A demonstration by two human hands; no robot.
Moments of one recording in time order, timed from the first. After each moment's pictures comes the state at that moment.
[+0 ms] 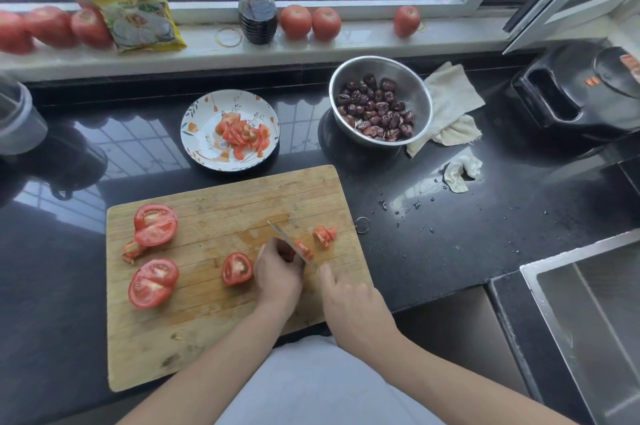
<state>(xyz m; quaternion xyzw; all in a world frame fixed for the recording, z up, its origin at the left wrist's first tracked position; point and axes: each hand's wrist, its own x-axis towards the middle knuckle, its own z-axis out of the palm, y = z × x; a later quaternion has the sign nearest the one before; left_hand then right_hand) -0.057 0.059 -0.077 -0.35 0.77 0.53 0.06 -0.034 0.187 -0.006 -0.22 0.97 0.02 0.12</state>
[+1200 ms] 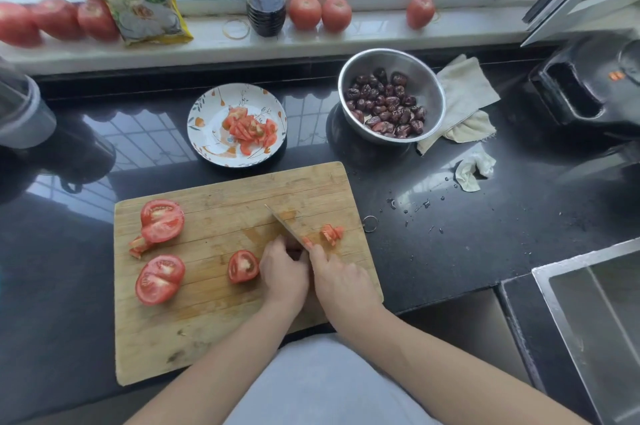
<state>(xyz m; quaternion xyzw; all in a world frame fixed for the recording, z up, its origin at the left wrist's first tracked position) -0.059 0.059 -0.077 -0.35 0.78 0.52 0.05 -0.063 0.160 -0.019 -0.20 0.96 0.03 0.20</state>
